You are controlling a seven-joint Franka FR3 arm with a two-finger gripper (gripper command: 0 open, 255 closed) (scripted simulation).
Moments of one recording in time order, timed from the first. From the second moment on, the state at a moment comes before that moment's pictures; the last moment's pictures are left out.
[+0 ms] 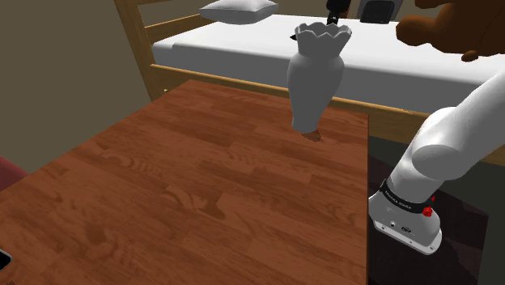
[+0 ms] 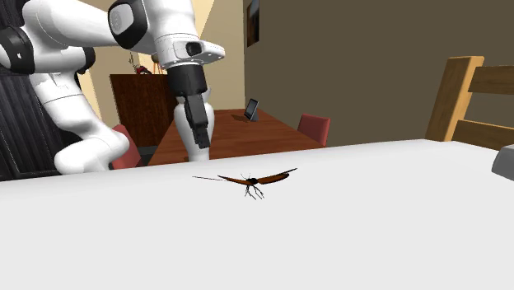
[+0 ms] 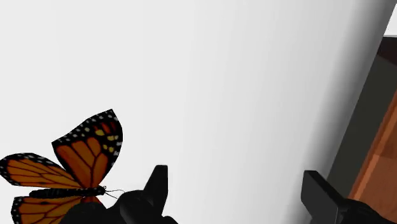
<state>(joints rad) 0.06 -0.33 -0.36 -2.01 -0.19 1.93 -0.77</state>
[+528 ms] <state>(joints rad) 0.08 -0.03 -0.46 -1.70 -0.07 1.96 -1.10</state>
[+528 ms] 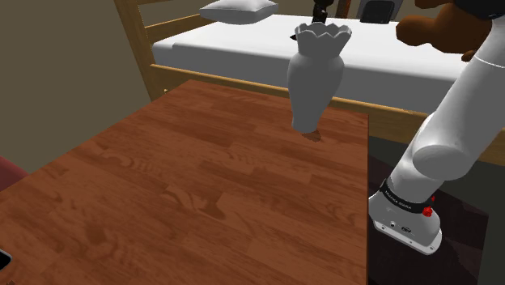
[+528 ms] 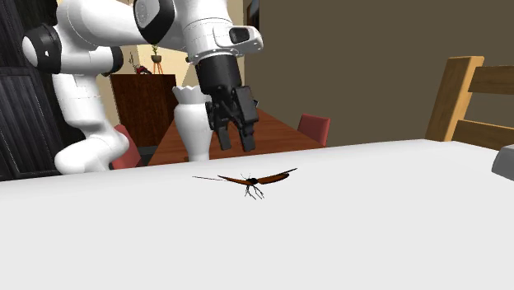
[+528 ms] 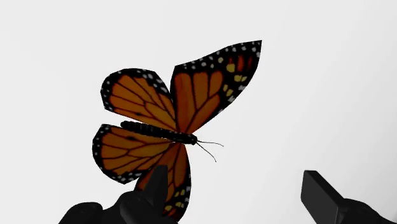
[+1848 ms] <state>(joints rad) 0.03 0.23 -0.46 -1.50 0.07 2.03 -1.33</state>
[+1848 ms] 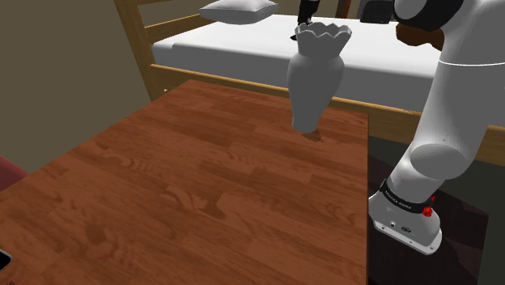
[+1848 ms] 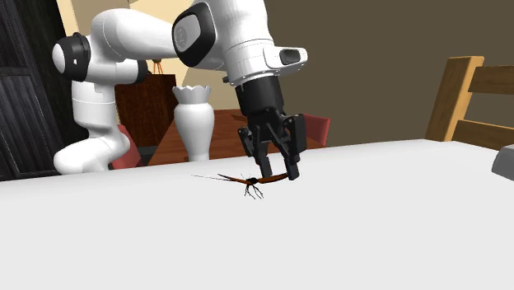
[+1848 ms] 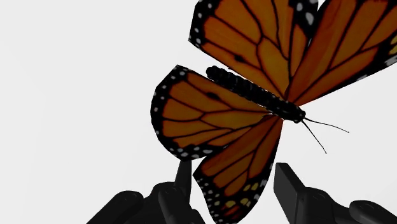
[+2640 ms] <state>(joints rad) 0.02 0.24 -0.47 -1.40 0.07 1.95 -1.34</state>
